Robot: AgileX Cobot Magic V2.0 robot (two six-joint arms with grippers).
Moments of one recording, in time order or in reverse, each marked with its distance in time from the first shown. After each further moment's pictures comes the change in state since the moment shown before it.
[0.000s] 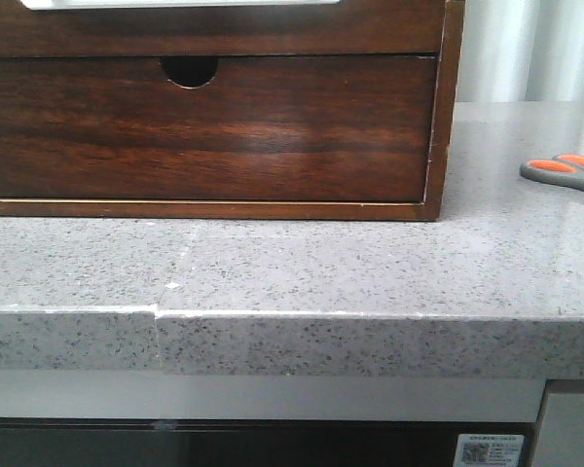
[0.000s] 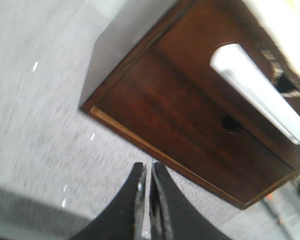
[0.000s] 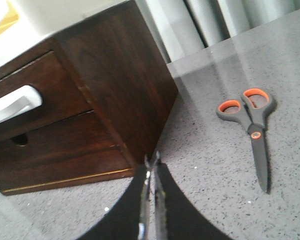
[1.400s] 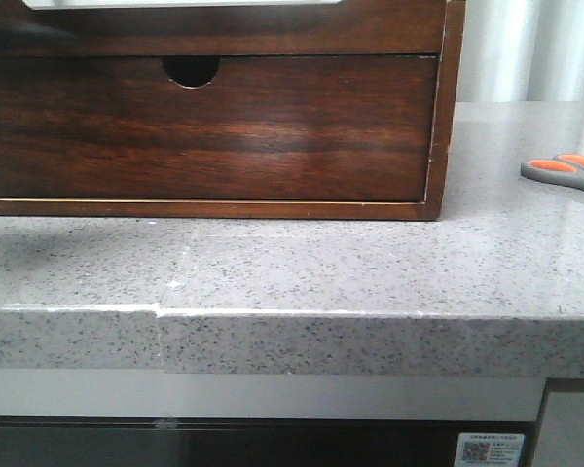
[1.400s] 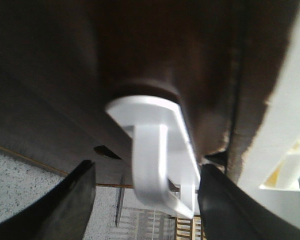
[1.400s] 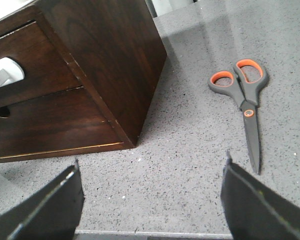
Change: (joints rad) left arm 0.000 1.200 -0.565 -1.116 0.393 0.573; right arm 0.000 0.226 -0.180 -0.034 0.154 0.001
